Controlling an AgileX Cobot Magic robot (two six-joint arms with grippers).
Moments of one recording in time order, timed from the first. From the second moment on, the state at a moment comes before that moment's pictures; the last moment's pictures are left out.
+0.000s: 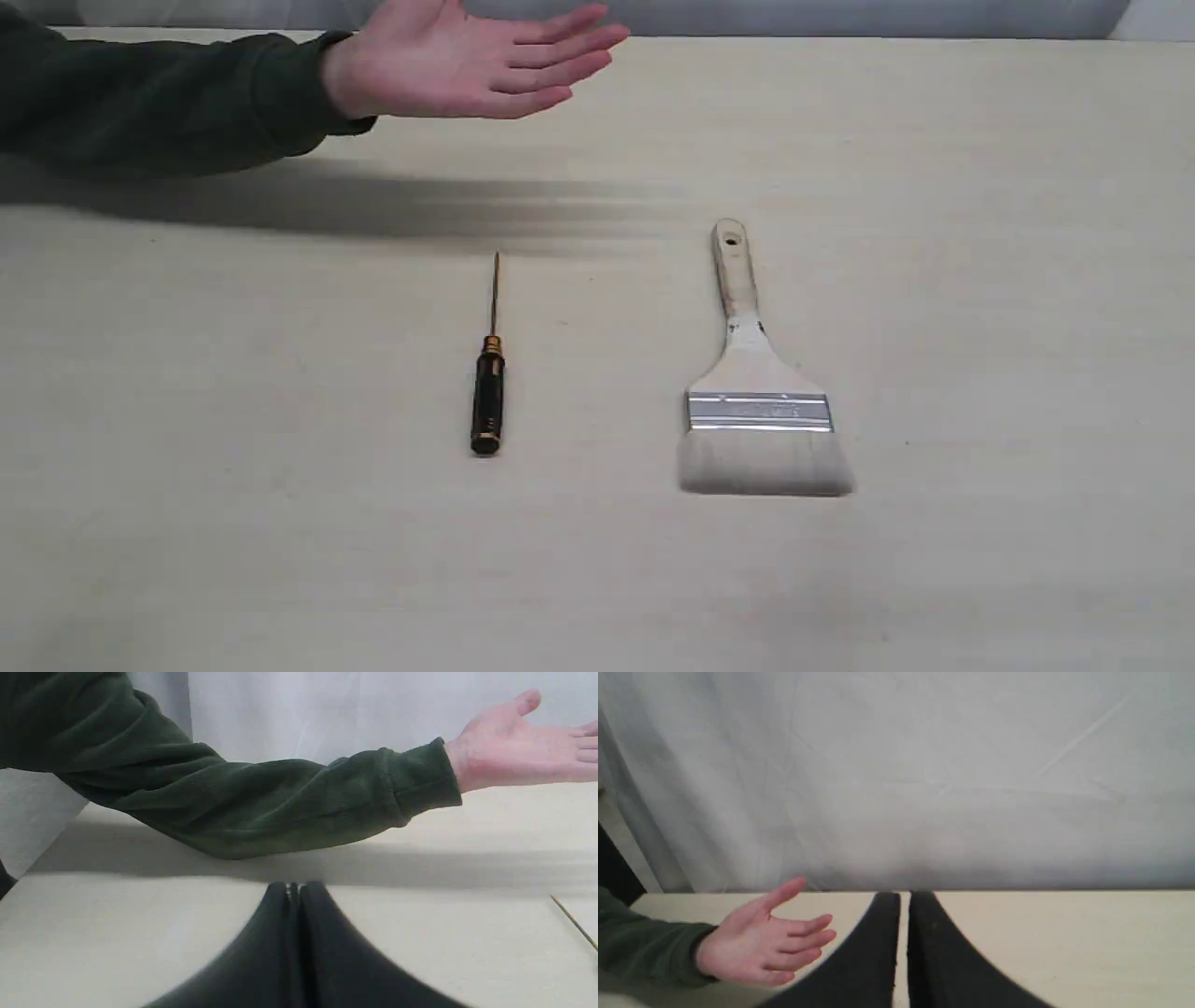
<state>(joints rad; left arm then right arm) 0.00 0.00 0.00 0.07 0.26 -0.07 -0.02 0.85 -0.86 0.82 0.44 -0.54</state>
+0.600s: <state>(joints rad) 0.00 0.00 0.00 0.07 0.26 -0.07 0.28 1.39 -1.03 0.11 0.36 -0.04</state>
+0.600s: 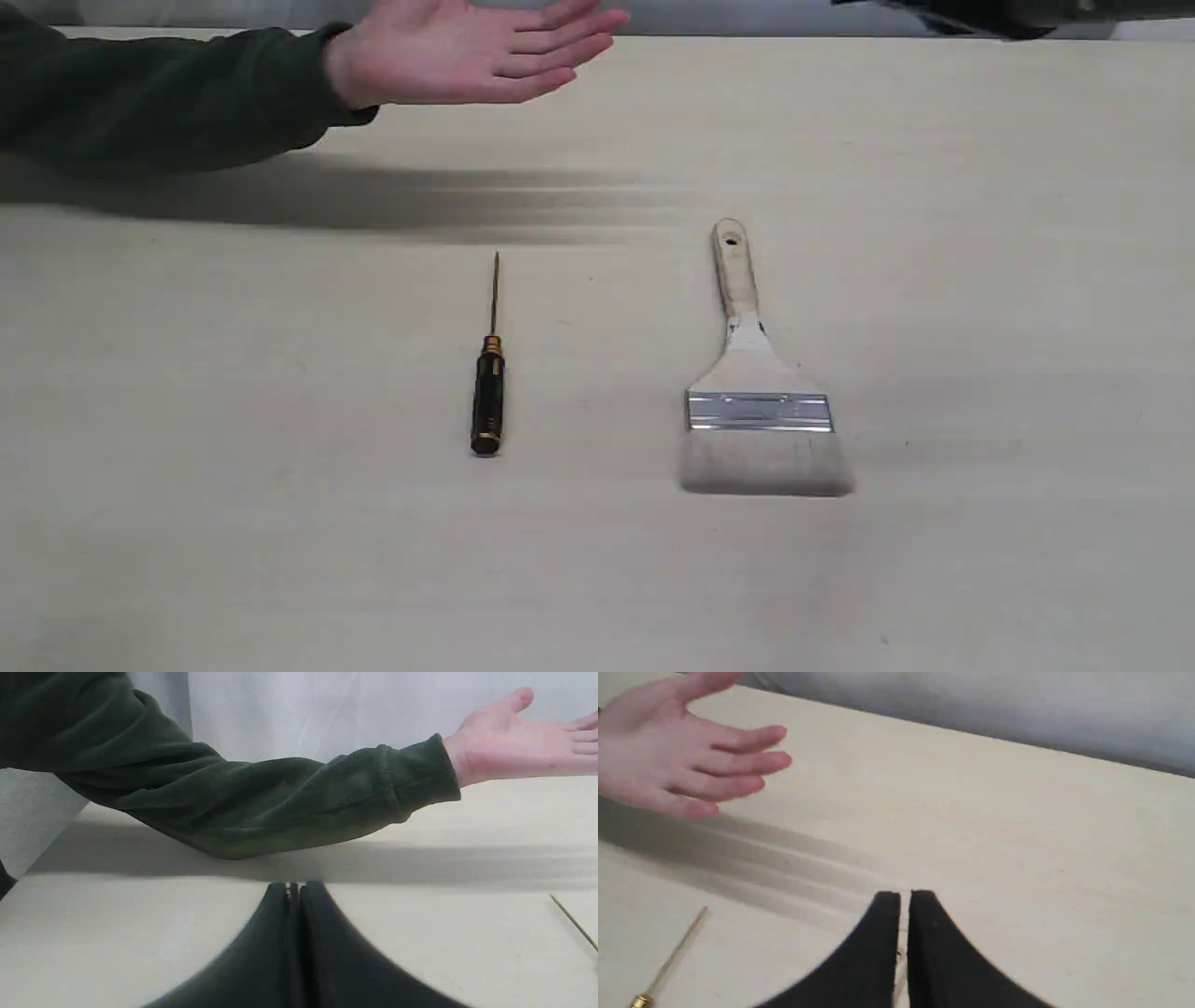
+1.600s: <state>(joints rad) 0.00 0.00 0.00 0.07 0.26 -0.07 0.33 1.82 -1.10 -0.04 0.50 0.17</state>
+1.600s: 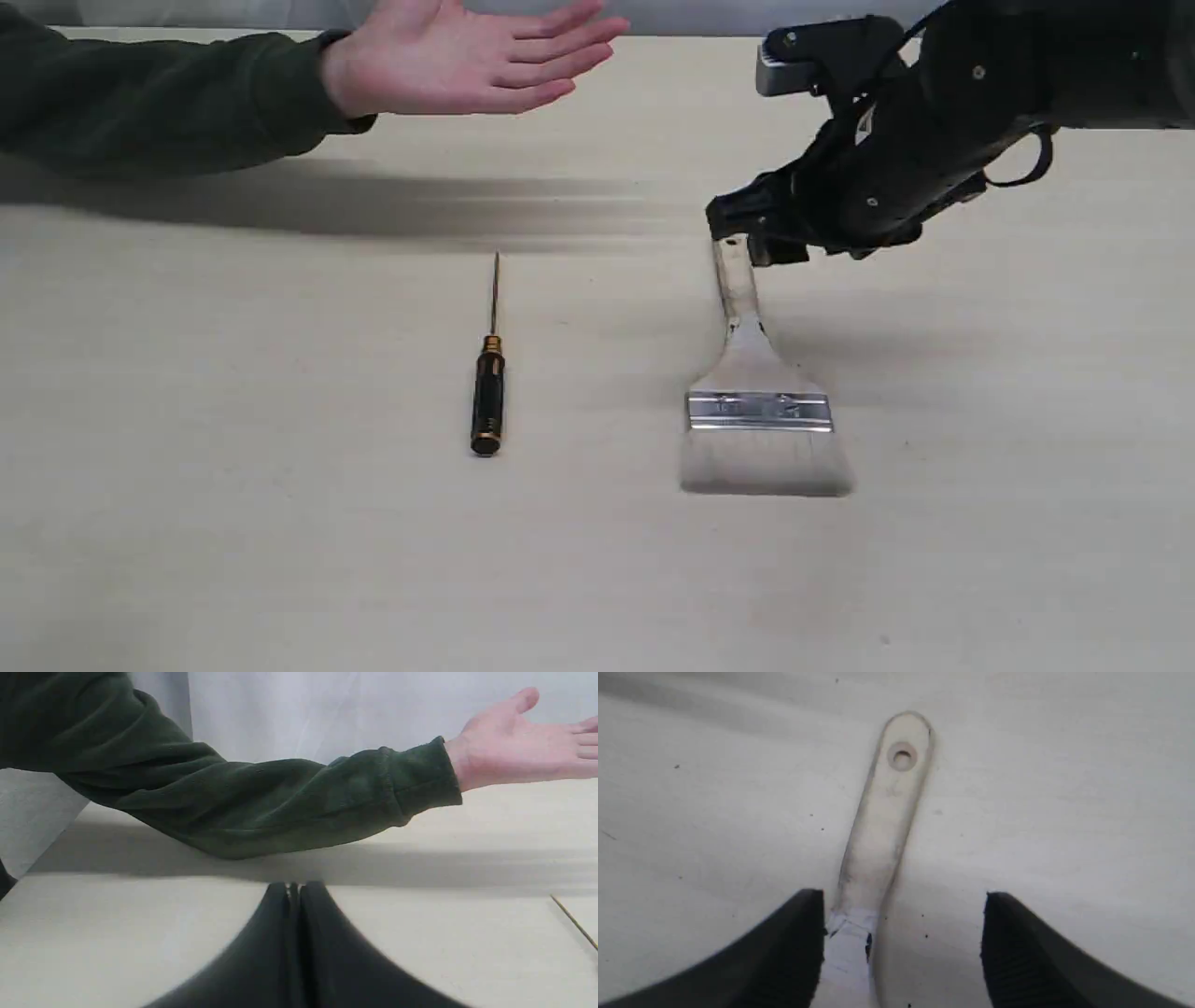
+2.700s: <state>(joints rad) 0.00 0.00 0.00 0.07 0.26 -0.07 0.40 2.00 -1.14 0.06 0.45 0.17</state>
